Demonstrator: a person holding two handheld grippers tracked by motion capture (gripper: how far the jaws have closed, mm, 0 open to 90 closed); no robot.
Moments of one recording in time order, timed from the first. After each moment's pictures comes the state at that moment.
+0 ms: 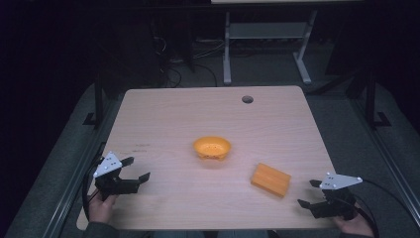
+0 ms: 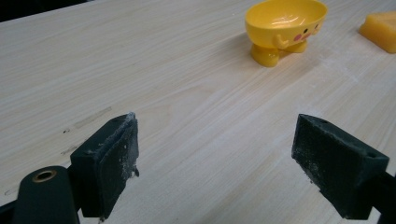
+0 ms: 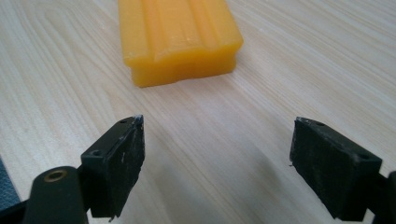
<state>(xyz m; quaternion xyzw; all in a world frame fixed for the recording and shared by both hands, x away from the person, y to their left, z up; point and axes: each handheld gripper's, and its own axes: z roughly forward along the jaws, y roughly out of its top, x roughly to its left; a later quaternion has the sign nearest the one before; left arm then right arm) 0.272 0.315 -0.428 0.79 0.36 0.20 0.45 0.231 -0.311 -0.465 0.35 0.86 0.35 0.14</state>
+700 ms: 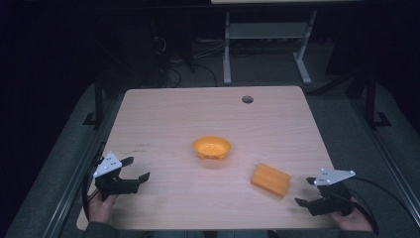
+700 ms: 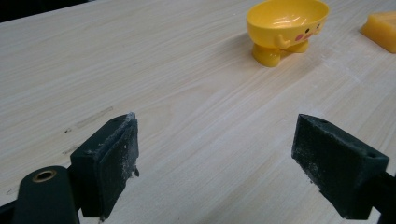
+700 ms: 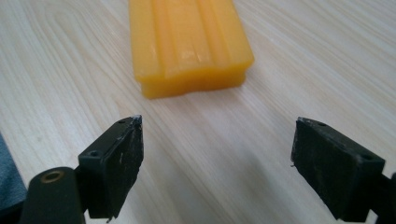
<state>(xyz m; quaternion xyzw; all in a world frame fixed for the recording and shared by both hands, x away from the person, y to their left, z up) 0.273 0.316 -0.428 0.79 0.36 0.20 0.45 0.241 -0.299 -0.451 0.33 0.87 0.33 0.13</state>
